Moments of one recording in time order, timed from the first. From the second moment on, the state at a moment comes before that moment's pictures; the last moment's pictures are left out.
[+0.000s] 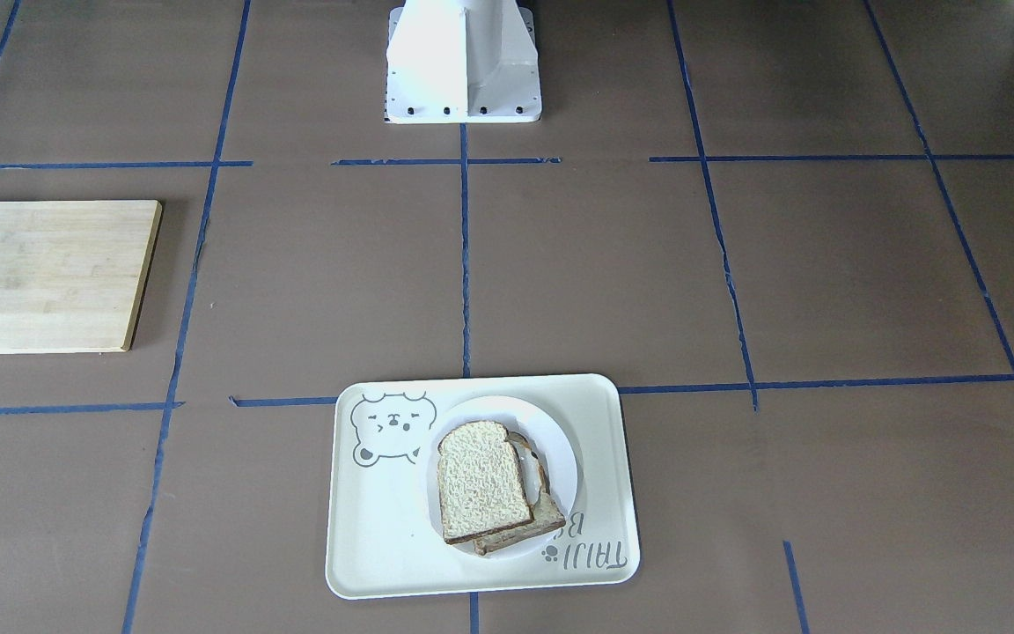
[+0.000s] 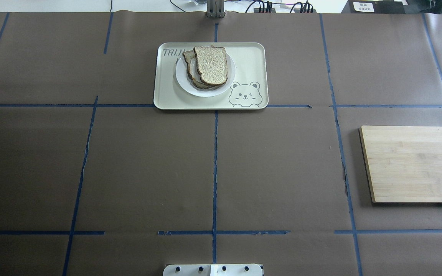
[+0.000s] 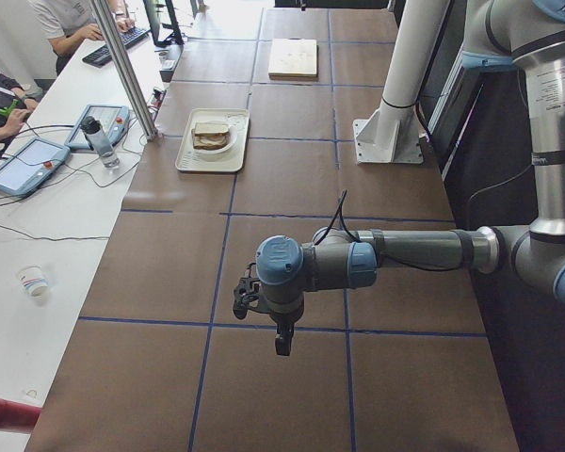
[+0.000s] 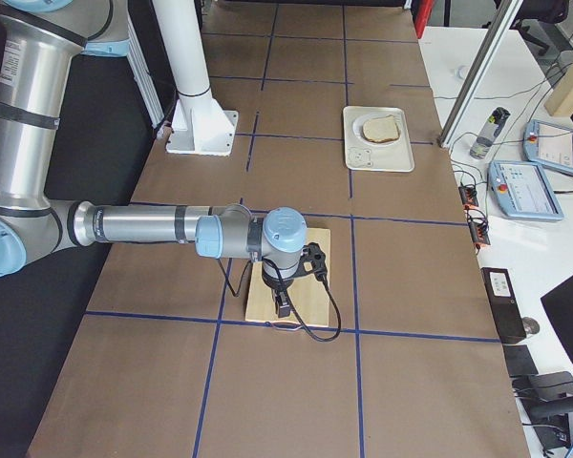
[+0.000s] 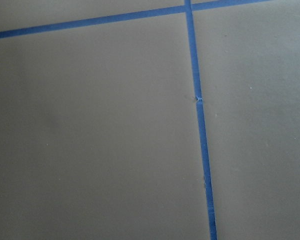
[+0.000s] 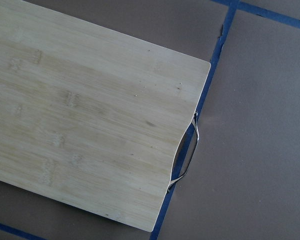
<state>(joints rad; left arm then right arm) -1.60 -1.34 -1.78 -1.49 -2.32 0.19 1.48 -1.85 1.88 -1.62 2.36 -0.25</state>
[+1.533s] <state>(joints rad) -1.60 -1.35 -1.80 -1.50 -2.32 0.19 1.48 -1.85 1.86 -1.62 2.36 -0.25</state>
